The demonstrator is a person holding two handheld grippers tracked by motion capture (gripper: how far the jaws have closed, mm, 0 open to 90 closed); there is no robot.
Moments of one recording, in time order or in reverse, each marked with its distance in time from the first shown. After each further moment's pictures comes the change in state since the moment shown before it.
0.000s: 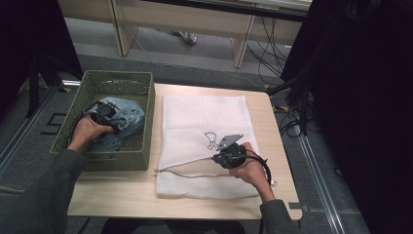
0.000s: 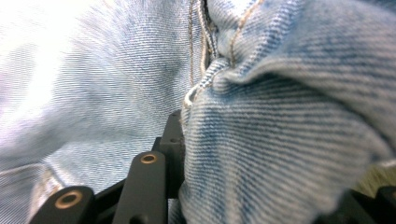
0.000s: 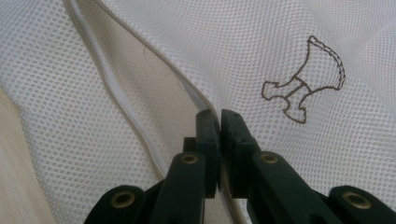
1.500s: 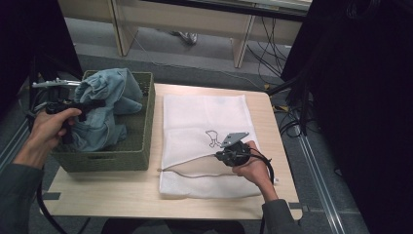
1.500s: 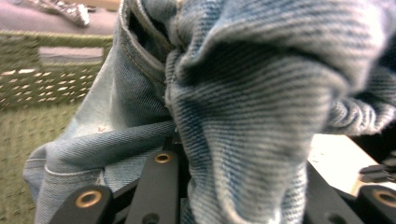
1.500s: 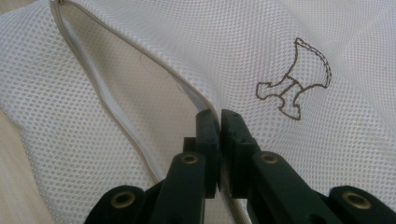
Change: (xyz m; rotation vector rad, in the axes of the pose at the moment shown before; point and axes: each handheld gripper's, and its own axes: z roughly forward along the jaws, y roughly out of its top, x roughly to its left) left arm 0.014 -0.032 -0.133 -0.647 -0.370 -0.269; right arm -0.007 -0.001 -0.010 -0.044 -0.023 0.007
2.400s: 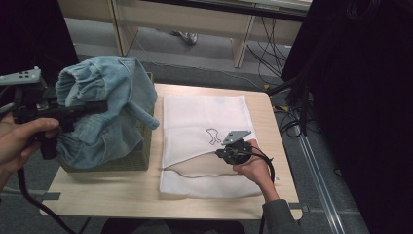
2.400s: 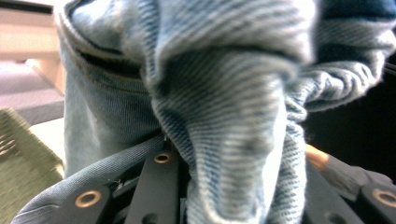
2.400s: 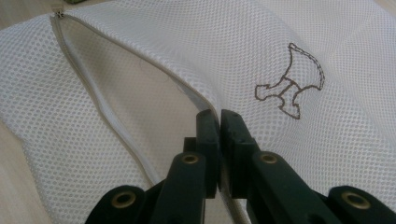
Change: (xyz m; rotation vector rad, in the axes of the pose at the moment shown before) left arm -0.140 0.035 -0.085 -0.083 -0.373 0.181; right arm -0.001 0.004 -0.007 -0.030 -0.019 0.023
